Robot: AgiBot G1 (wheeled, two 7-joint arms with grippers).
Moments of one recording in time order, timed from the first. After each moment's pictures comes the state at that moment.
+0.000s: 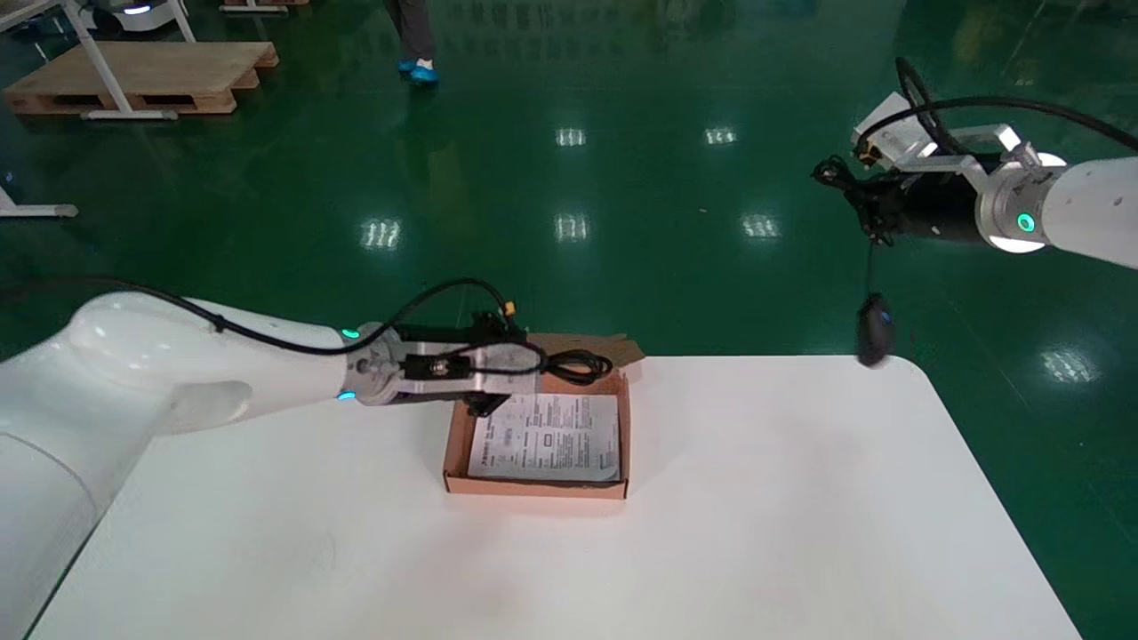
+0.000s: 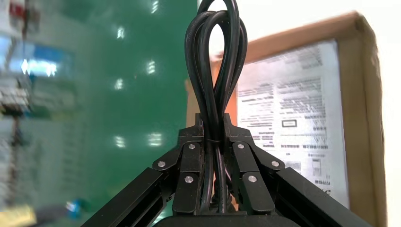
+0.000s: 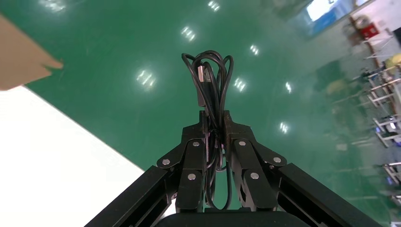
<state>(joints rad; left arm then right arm) -1.65 1.36 0.67 -0.33 1.62 0.78 0.73 1.89 -1.15 -0.62 0.32 -2.06 -0.64 0.31</state>
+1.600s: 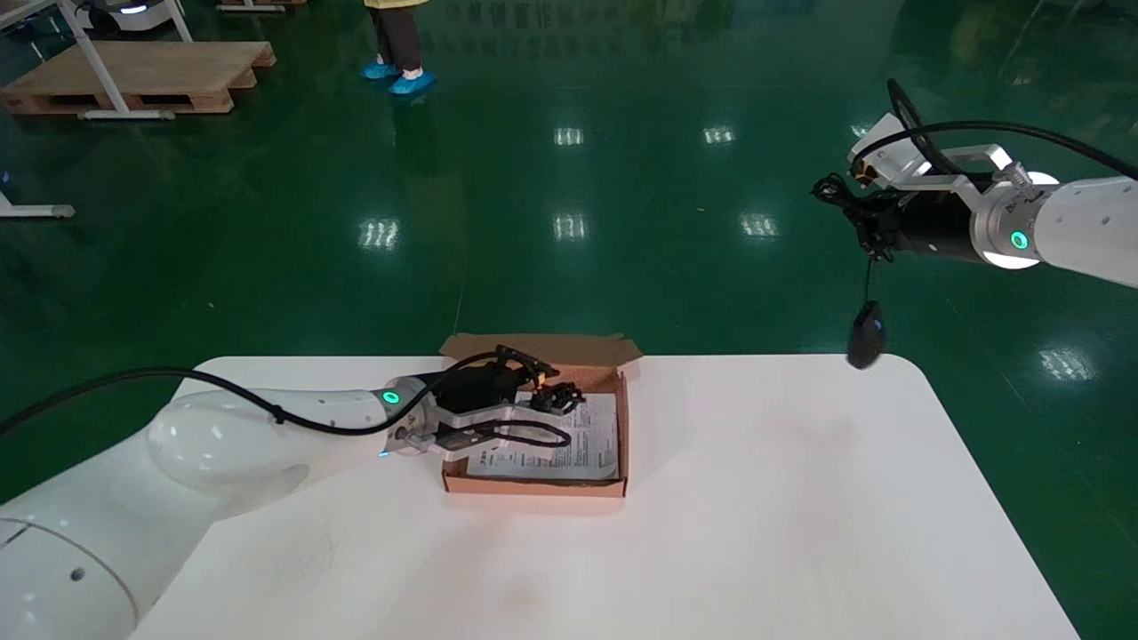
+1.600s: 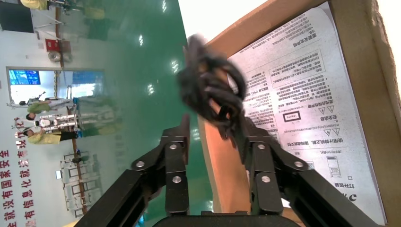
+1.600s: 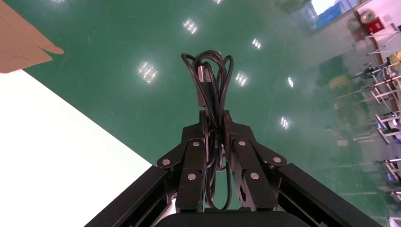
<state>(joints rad) -1.54 1.37 0.93 -0.39 1.36 0.56 0.94 1.89 -1.15 -0.62 0.32 -2.06 -0.64 0.31</state>
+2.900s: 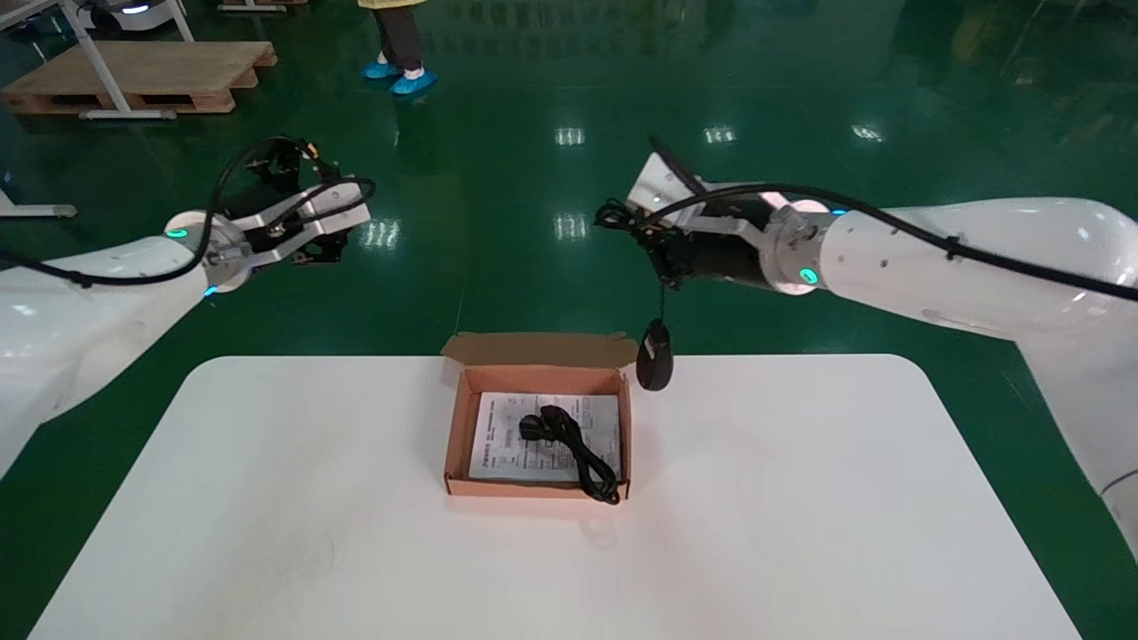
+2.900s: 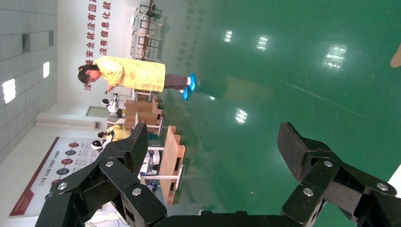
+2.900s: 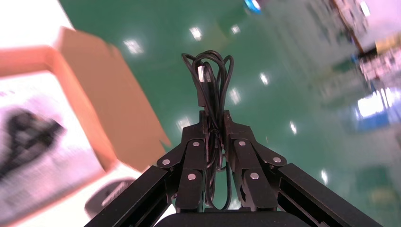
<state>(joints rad) -1.71 1.23 0.85 -0.31 1.31 0.20 0.70 1.73 -1.27 -0.64 0.69 -1.99 -0.73 0.26</state>
